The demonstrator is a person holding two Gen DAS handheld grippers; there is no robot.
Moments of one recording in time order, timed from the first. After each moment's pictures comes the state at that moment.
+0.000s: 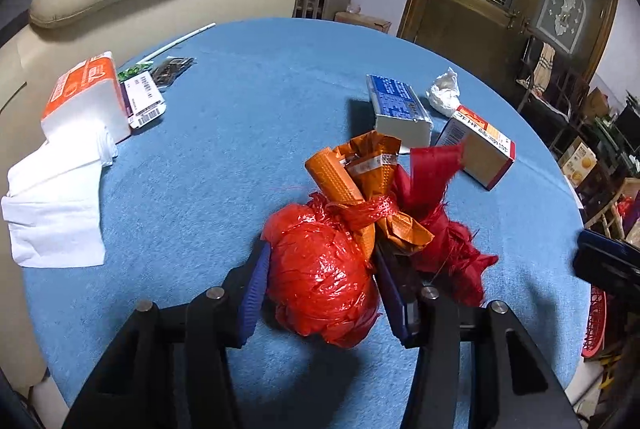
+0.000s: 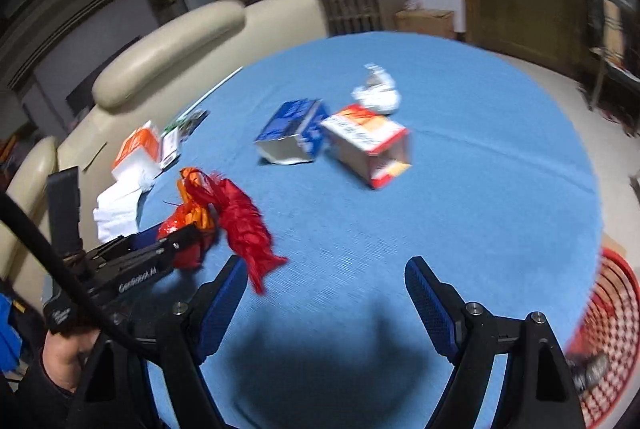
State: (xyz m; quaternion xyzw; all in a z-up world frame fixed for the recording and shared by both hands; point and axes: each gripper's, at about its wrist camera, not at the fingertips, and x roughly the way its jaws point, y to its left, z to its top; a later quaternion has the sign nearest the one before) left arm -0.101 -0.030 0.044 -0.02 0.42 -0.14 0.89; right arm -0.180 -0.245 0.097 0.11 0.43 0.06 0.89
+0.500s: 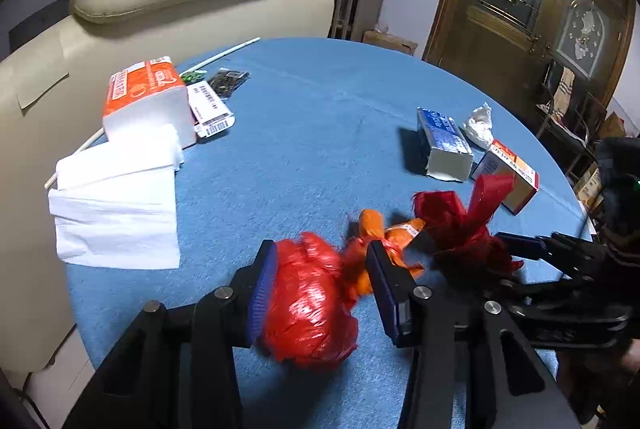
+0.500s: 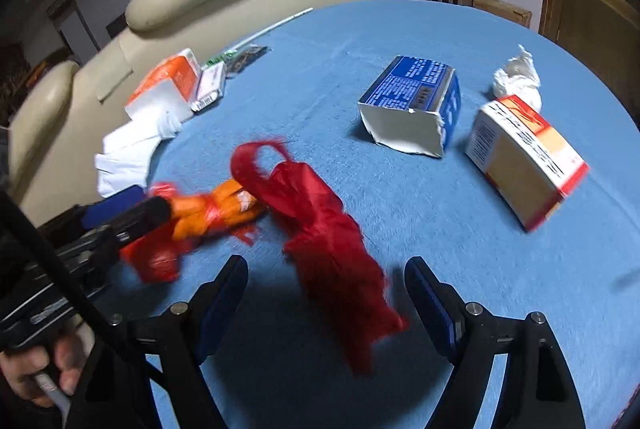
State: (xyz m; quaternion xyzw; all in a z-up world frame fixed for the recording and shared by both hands) left arm -0.109 0.017 0.060 -0.04 0.40 -0.10 0.91; right arm -0.101 -0.155 0.047 0.03 0.48 0.15 0.87
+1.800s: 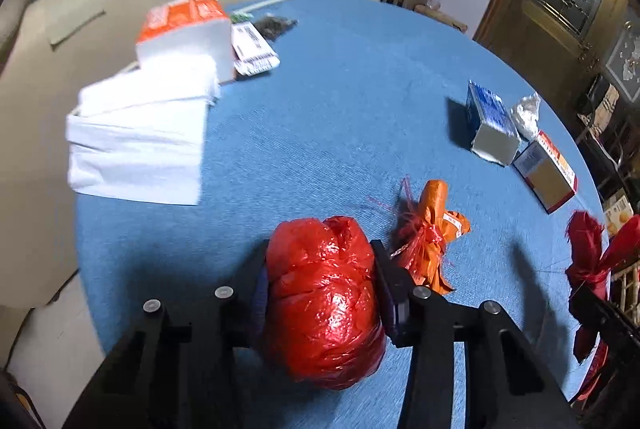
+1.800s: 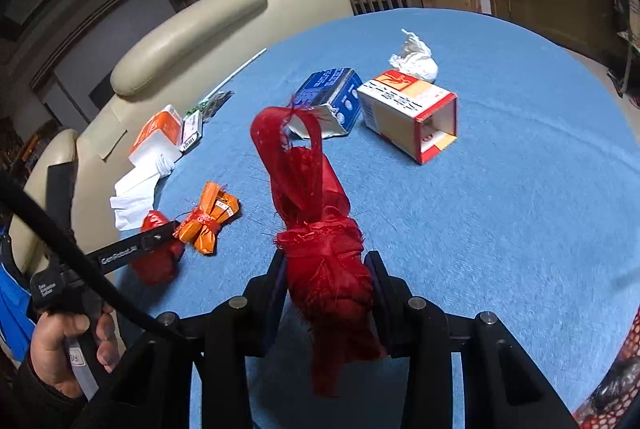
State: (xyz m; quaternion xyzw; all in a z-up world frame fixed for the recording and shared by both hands) left arm -0.109 0.026 0.037 -0.08 0.47 -0.01 0.88; right arm -0.179 -0.239 0.067 0.15 0.43 0.11 0.88
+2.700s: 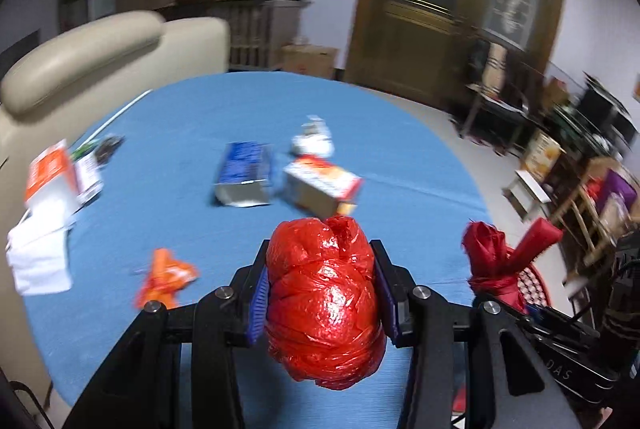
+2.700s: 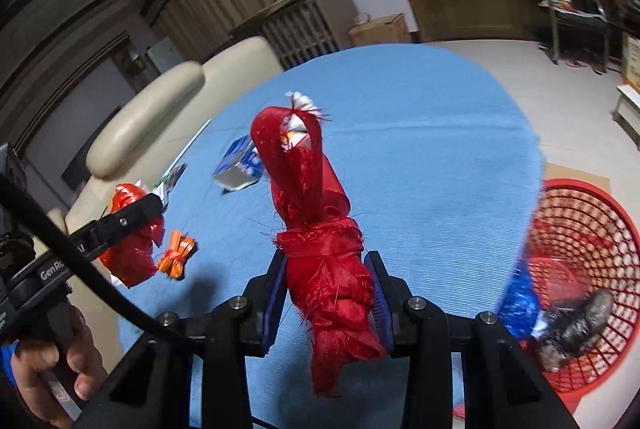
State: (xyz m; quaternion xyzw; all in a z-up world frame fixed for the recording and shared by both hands) left arm -0.171 -0.158 0.132 0.01 0.36 -0.22 0.91; right arm -0.270 -0.339 0.096 0.23 0.36 0.00 0.90
